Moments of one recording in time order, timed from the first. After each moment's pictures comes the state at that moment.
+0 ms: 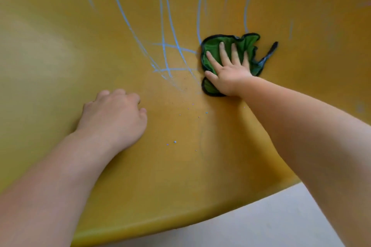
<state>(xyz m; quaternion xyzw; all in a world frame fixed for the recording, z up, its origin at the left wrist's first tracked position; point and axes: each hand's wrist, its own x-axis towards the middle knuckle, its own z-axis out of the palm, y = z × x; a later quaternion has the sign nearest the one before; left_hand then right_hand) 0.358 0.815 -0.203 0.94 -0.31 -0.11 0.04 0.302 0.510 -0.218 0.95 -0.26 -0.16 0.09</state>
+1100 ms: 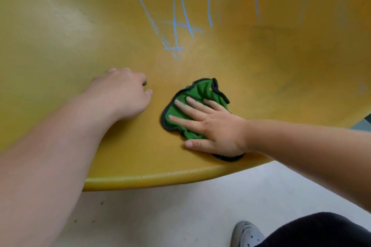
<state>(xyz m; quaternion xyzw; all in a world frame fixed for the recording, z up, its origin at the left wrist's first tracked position) 0.365 0.838 -0.203 0.93 -0.34 -0.15 0.03 0.193 0.662 -0.221 0.96 0.07 -0.27 -0.03</state>
